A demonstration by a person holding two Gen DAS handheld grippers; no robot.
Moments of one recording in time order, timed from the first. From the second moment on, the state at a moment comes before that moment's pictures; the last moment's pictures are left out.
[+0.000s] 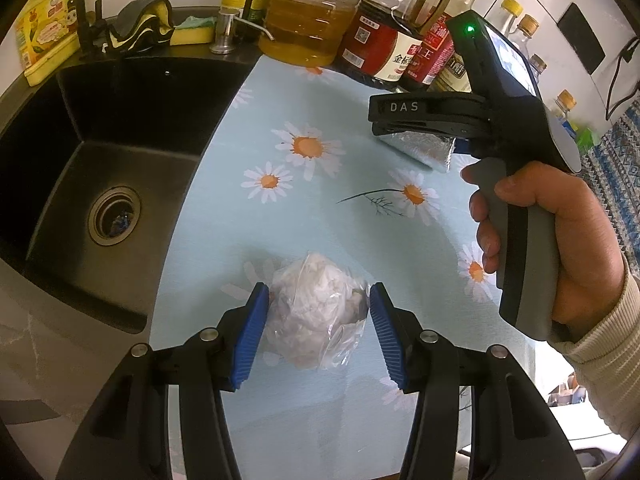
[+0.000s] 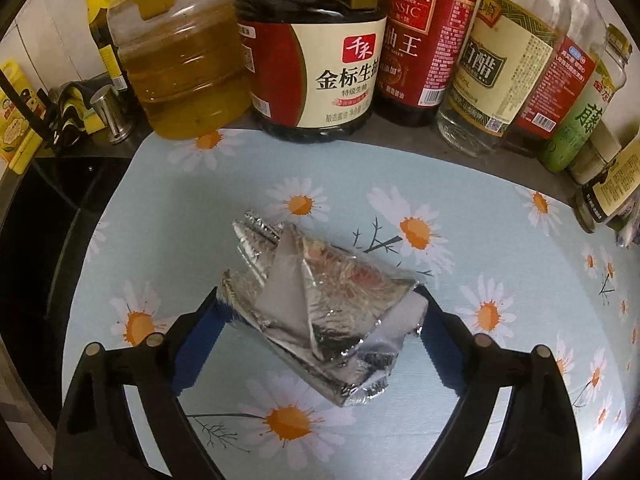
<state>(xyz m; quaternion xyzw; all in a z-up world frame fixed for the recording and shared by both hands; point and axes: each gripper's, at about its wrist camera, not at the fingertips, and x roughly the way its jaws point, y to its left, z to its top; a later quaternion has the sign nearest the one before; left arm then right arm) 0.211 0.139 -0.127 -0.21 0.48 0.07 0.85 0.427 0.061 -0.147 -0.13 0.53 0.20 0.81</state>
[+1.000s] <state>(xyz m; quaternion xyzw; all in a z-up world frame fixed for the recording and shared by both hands) 0.173 0.122 -0.109 -0.16 0.47 0.00 0.87 0.313 -0.037 -0.094 -0.09 0.53 0.17 0.82</state>
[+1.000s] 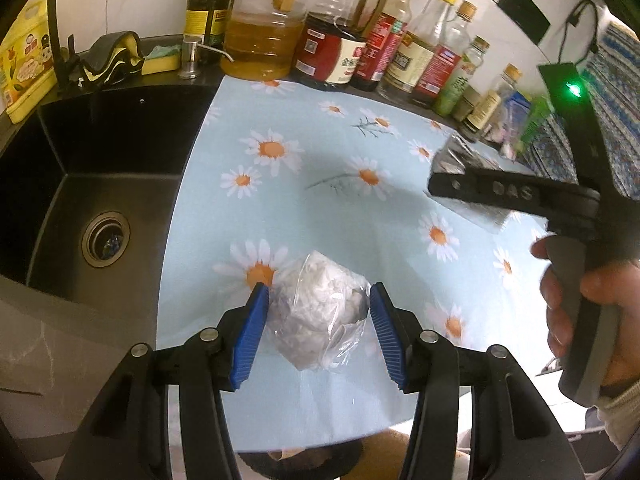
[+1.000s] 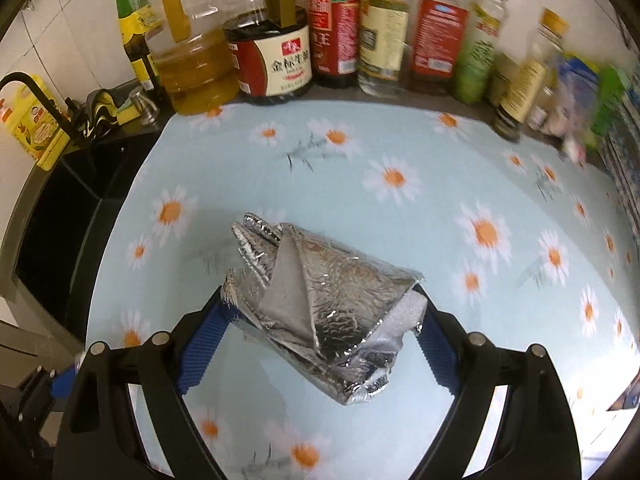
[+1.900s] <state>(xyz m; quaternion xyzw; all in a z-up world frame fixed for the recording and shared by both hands) 0.048 0.100 -0.134 -0.16 0.49 -0.05 0.86 0.143 -0.078 -0.093 -0.03 0.57 0.18 0.80</state>
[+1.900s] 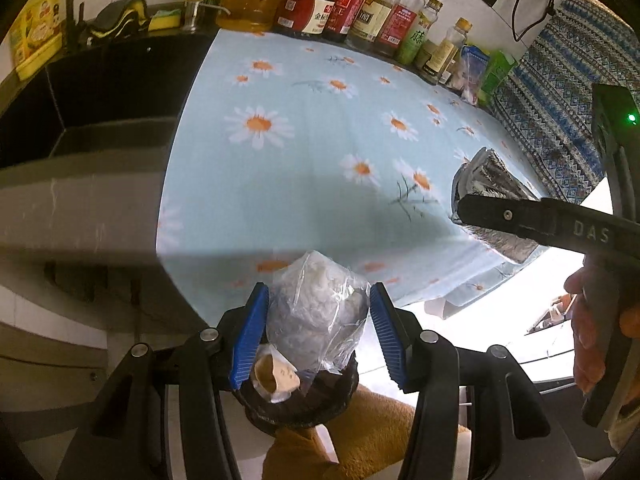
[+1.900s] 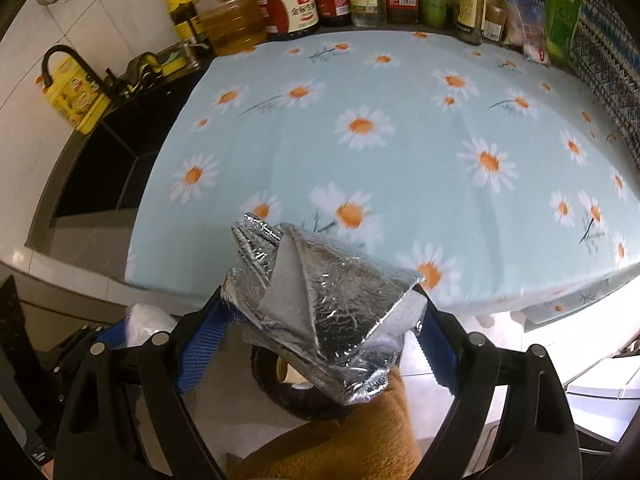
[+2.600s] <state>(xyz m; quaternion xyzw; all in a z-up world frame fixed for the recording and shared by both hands) 0.006 0.074 -0.233 -0.18 0.59 -0.05 0.79 0.096 -0.082 -0.174 -0.02 0.66 0.20 0.72</state>
